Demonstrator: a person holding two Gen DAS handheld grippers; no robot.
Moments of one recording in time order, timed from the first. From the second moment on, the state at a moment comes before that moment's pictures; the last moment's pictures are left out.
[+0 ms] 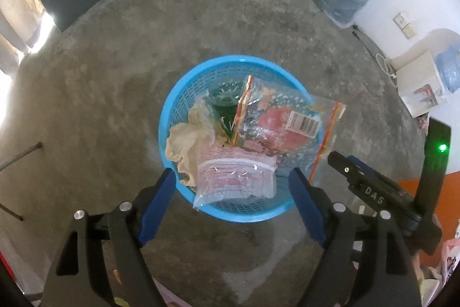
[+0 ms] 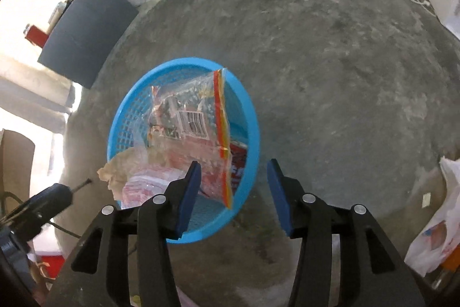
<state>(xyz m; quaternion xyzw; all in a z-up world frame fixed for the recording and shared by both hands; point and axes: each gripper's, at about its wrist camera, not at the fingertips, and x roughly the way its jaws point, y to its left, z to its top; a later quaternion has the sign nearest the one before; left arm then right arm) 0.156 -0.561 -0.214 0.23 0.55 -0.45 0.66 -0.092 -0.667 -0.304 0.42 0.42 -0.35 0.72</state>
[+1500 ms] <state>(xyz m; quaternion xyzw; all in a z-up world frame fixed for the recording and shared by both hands) 0.074 -0.118 0.024 0.07 0.27 -0.30 0.91 -0.042 -0.326 -0.056 0.03 0.33 -0.23 0.92</state>
